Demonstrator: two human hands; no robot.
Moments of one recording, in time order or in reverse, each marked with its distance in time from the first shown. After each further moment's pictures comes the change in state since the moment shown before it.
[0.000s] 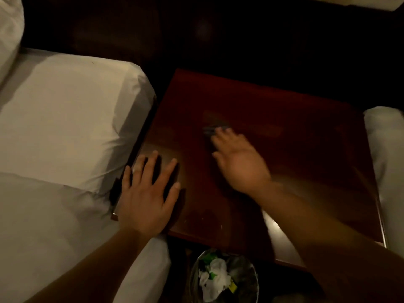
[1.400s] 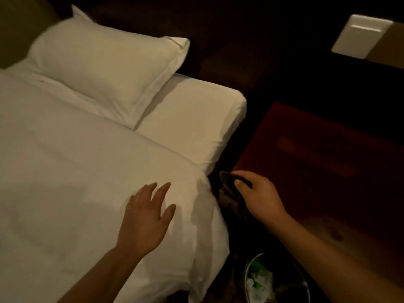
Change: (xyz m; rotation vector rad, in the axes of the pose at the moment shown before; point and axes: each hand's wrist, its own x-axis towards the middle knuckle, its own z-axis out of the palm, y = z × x) left_hand -0.180 -0.135 -0.140 -0.169 -0.084 -0.426; right_hand -0.065 -0.215 -0.056 0.856 -0.057 0.170
